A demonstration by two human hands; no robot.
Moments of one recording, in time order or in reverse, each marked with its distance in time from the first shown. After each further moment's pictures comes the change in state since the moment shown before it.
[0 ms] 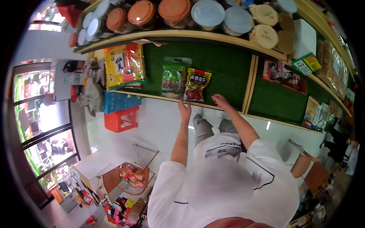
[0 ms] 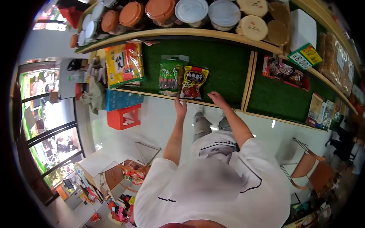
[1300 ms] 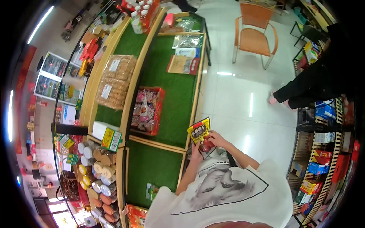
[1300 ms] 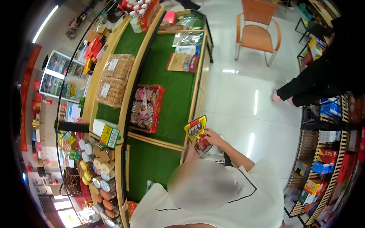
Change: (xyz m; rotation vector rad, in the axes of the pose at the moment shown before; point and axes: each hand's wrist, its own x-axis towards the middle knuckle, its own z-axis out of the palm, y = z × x) left_hand -0.277 0.305 0.175 -0.443 -1.710 -0.668; right_hand -0.368 0.255 -0.101 0.488 1.208 -0.546
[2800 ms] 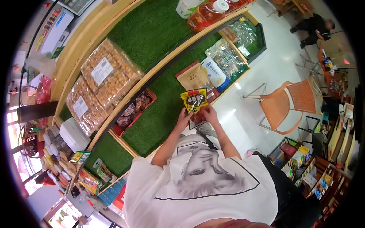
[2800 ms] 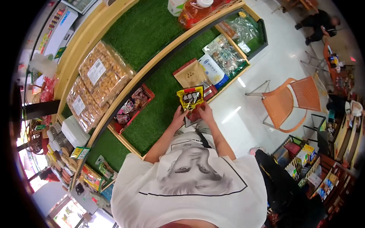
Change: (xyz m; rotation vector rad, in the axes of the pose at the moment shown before) left_hand 0.427 0.227 0.170 -0.009 0.144 0.335; right_hand 0.527 0.023 -0.214 -0.203 -0.134 0.306
